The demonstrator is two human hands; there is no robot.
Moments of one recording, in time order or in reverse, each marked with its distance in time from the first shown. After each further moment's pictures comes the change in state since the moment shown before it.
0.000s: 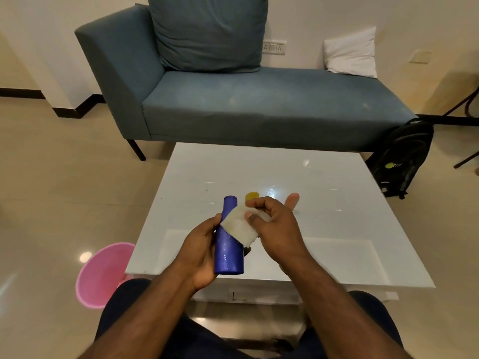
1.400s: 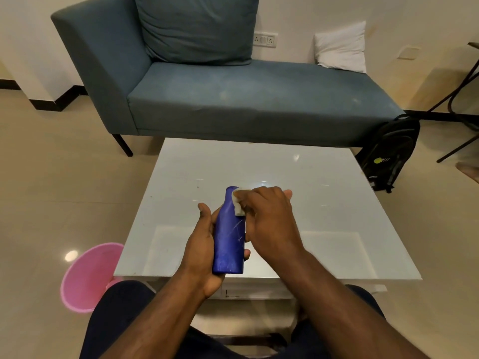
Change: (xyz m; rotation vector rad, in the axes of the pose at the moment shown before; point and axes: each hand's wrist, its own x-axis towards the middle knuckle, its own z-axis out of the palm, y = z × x) left_hand -0.005 -0.010 0.021 0.006 -0.039 0.141; right_hand 0.002 -0.018 0.002 -0.688 0.101 -0.443
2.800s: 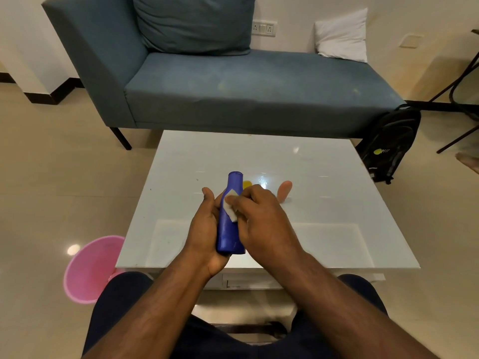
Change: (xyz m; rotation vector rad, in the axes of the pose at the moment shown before) left_hand 0.010 0.007 0.008 -0.076 -0.004 -0.061; right_hand -0.014 -0.012 0.001 -0.025 -0.098 -0.058
